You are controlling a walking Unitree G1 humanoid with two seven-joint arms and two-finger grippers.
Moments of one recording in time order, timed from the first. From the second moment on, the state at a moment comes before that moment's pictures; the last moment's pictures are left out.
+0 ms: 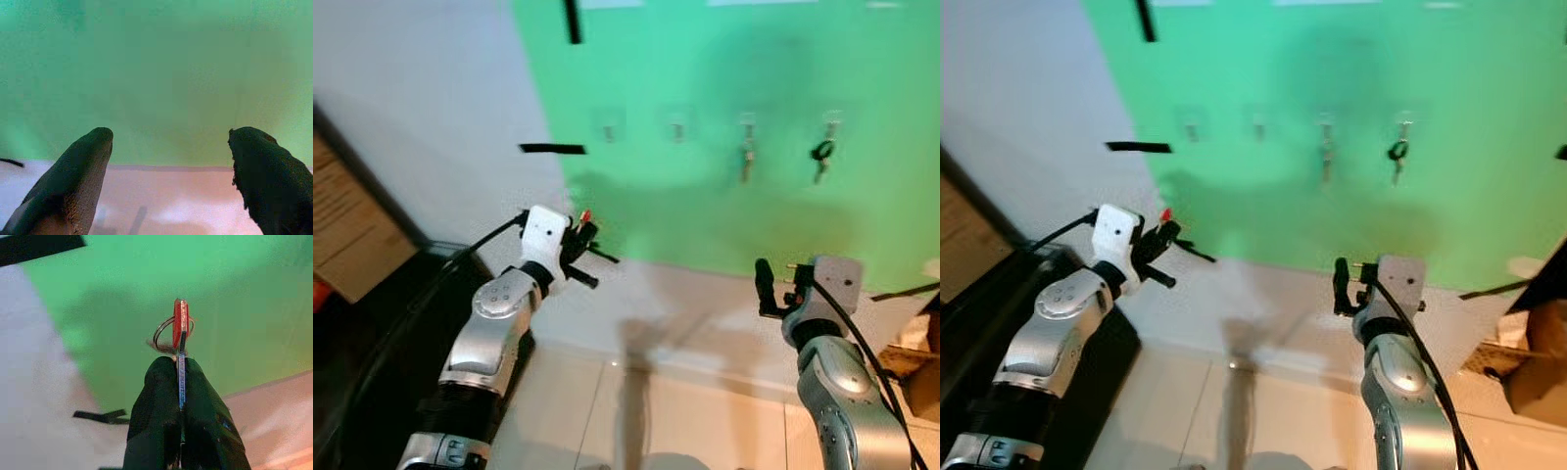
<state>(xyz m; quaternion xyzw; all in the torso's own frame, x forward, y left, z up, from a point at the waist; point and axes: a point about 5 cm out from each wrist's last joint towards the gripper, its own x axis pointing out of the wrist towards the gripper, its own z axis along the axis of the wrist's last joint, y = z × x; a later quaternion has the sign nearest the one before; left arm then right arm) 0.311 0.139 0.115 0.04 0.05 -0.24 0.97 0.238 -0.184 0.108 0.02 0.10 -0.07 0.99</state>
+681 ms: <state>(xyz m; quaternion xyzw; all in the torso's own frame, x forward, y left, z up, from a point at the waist) 0.311 0.139 0.119 0.04 0.04 -0.26 0.96 0.238 -0.189 0.108 -0.01 0.10 -0.07 0.99</state>
